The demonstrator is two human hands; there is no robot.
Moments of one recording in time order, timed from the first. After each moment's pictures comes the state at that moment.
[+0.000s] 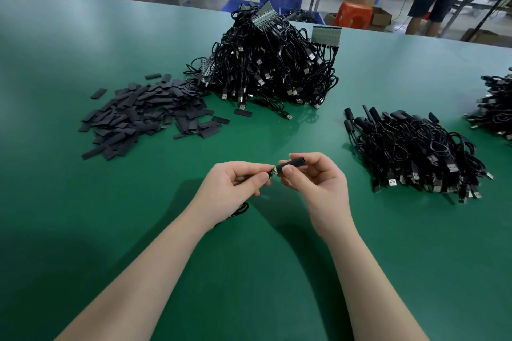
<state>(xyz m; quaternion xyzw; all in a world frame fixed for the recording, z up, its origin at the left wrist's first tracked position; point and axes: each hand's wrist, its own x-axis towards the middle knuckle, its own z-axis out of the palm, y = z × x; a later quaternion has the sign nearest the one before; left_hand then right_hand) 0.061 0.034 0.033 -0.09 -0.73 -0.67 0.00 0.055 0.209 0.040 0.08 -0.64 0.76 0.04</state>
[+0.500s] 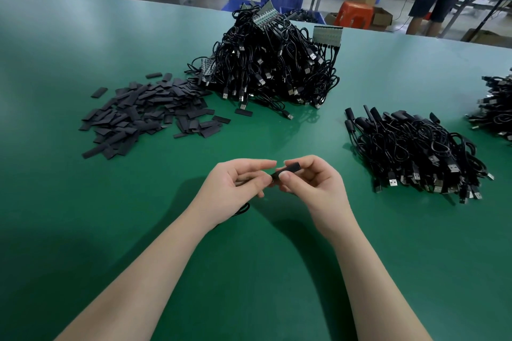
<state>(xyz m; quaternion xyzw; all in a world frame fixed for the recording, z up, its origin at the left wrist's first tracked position) 0.062 0.034 0.033 -0.10 -0.74 -0.67 -0.01 0.054 0.214 0.038 0.10 -0.66 0.74 -0.02</state>
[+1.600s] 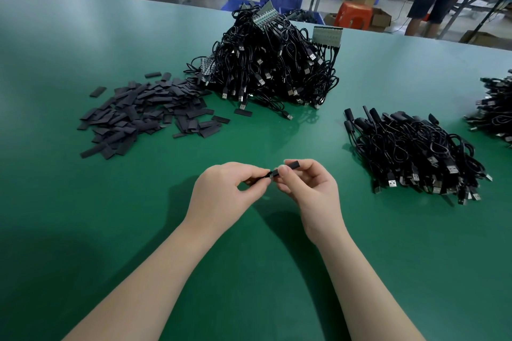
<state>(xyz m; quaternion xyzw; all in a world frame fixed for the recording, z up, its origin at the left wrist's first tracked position) 0.069 0.039 0.029 -0.10 -0.86 -0.44 0.23 0.053 0.201 0.027 0.02 -0.62 0.78 0.01</state>
